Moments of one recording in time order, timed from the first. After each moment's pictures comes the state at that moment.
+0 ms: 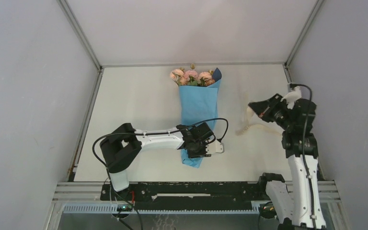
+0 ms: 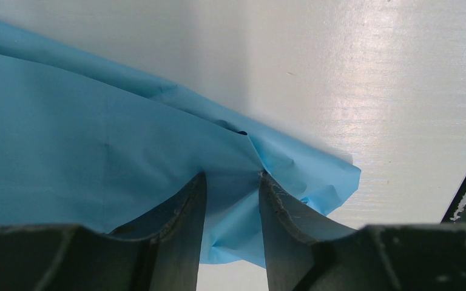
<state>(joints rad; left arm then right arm) -1.08 1.82 1.14 -0.52 0.10 0.48 -0.17 0.71 0.89 -0.39 -0.61 0.67</state>
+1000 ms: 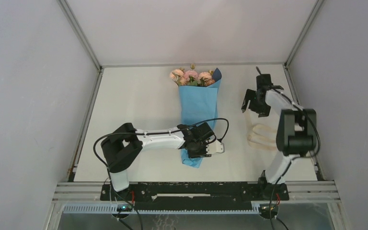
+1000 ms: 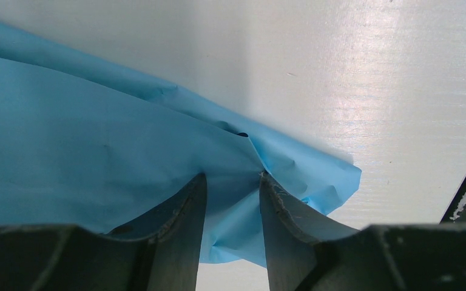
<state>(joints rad) -1.08 1.83 1.15 -0.54 0.09 0.48 -0.02 1.65 1.18 -0.63 0.02 0.34</state>
